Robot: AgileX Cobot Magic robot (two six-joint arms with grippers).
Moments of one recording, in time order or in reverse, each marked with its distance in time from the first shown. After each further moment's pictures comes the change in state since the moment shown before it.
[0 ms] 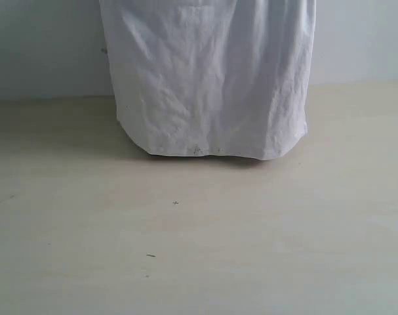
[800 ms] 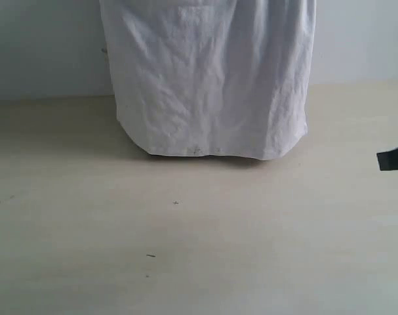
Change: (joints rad) left arm 0.000 0.000 0.000 0.000 0.000 0.000; right arm 0.000 1.188 -0.629 0.239 0.053 -0.383
